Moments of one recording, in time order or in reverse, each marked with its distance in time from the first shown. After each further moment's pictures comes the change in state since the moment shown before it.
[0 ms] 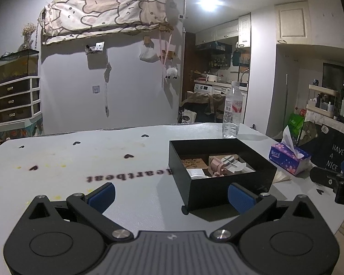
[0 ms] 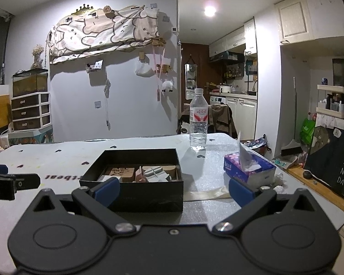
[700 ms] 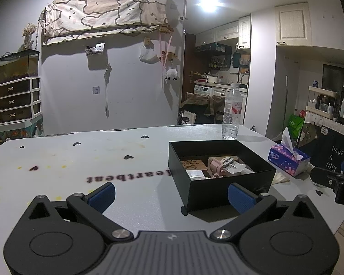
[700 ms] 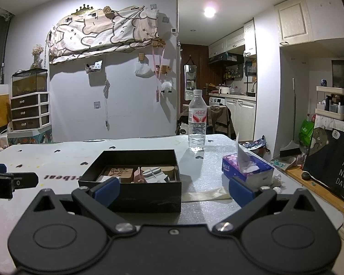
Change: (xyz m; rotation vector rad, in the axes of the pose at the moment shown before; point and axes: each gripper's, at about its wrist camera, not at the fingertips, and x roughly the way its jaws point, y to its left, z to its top) left arm -0.001 0.001 0.000 -0.005 -0.004 -0.002; right arm -0.001 0.000 0.001 -0.002 -0.002 -0.004
